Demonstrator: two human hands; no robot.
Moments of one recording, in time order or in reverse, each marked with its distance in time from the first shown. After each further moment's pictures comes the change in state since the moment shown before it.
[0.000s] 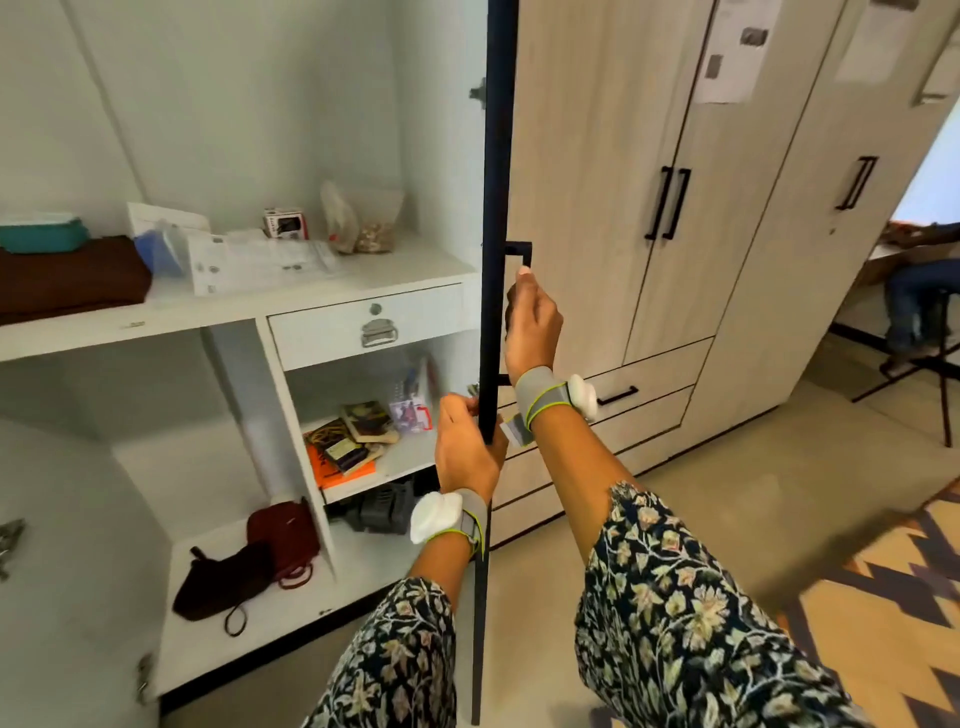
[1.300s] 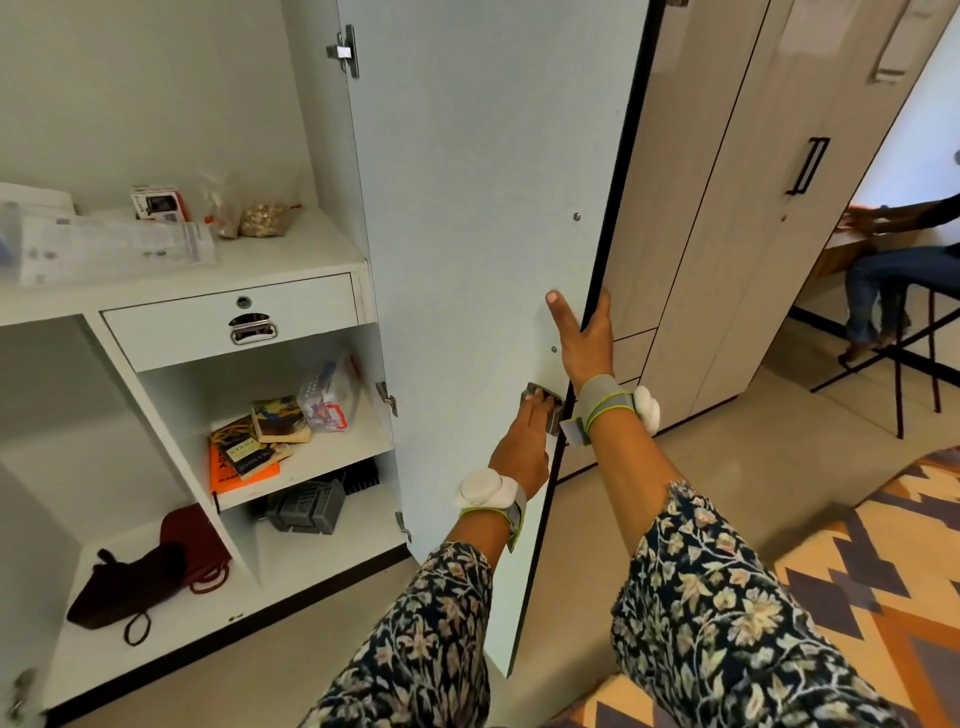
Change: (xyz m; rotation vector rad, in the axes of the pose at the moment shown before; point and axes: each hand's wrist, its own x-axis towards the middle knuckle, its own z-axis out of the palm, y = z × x) left_hand -0.016 0.094 0.259 0.256 -0.611 0.211; right_hand 0.173 0.093 -0.244 -0.086 -0.086 0.045
